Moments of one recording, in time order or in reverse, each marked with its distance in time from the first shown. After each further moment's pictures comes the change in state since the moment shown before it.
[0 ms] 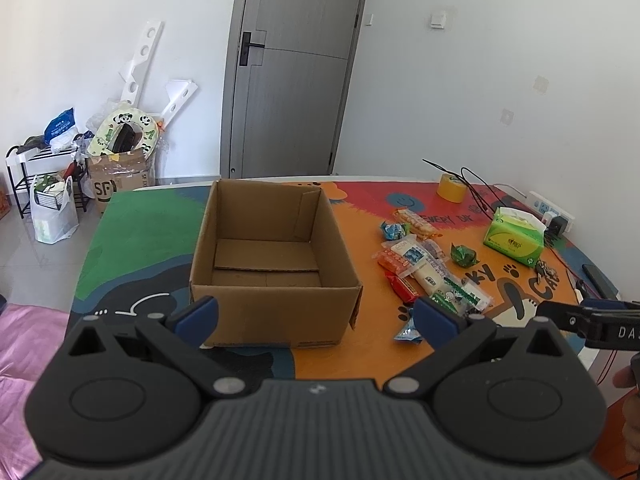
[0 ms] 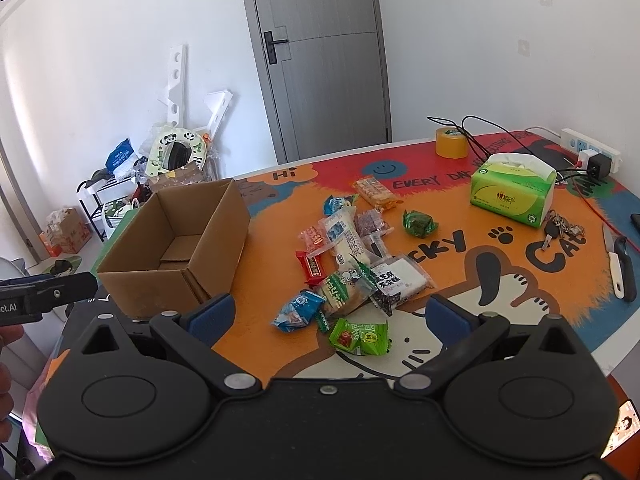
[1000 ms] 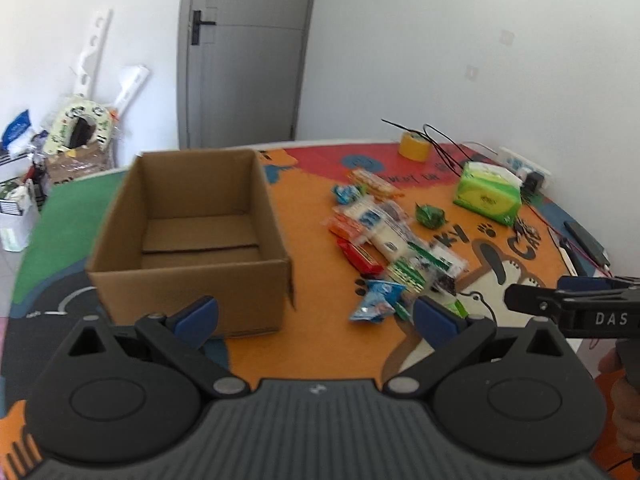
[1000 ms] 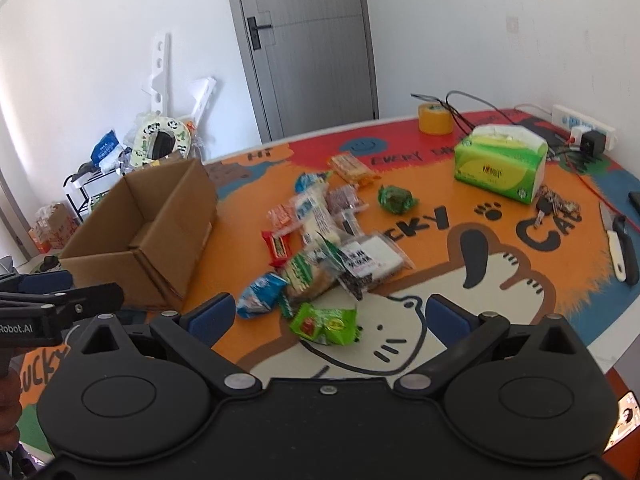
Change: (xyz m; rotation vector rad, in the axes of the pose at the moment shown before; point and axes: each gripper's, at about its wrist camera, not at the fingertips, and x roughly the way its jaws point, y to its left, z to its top) left arm 0.061 -0.047 -0.021 0.091 0.083 -0.097; right arm 0.033 -0.032 -0.017 0.023 0.052 -0.033
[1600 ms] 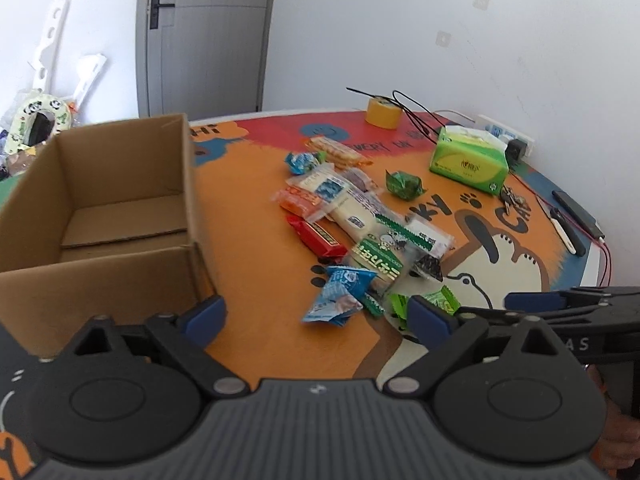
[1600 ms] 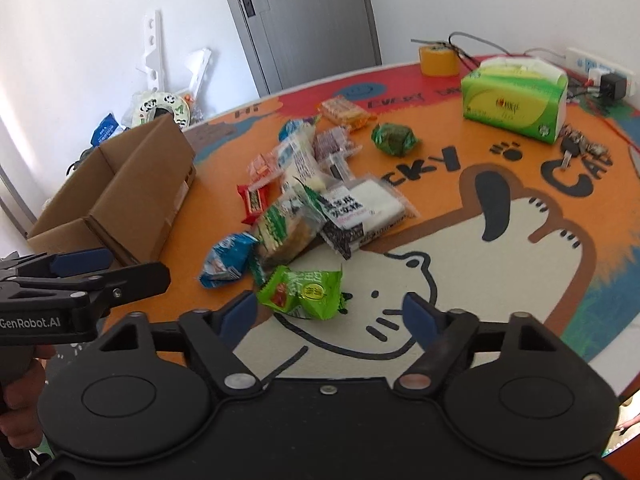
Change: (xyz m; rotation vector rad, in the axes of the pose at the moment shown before) left arm 0.071 -0.026 -0.009 0.053 0.060 -0.080; right arm 0.059 -0.026 -0.021 0.059 0.086 0.068
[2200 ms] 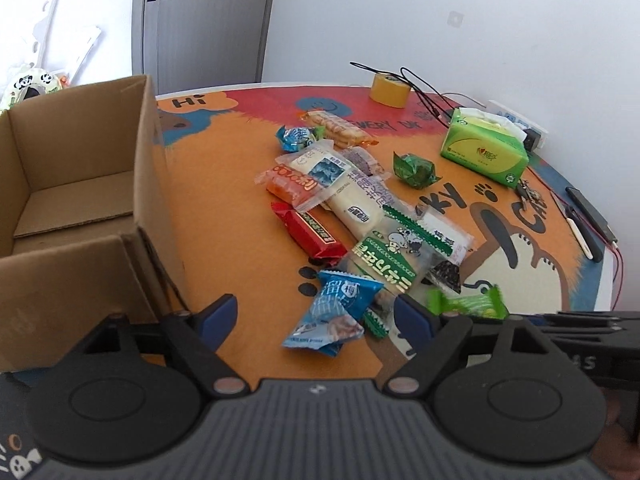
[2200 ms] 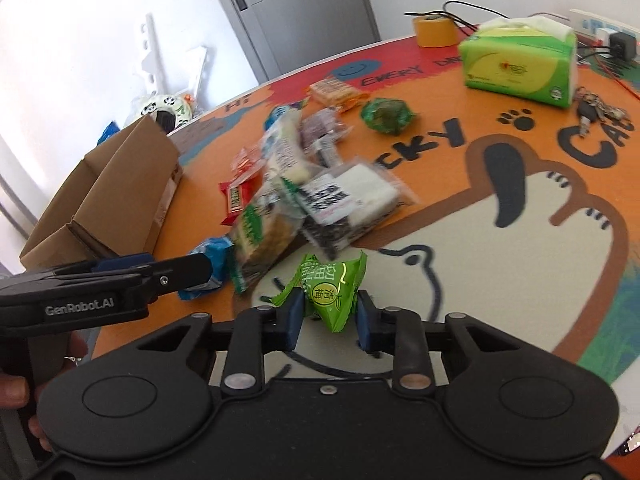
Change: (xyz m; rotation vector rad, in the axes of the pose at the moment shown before) left arm 0.055 -0.003 0.009 -0.037 0.058 -0.002; right arm 0.024 -0.027 0.006 0.044 0.029 0.026
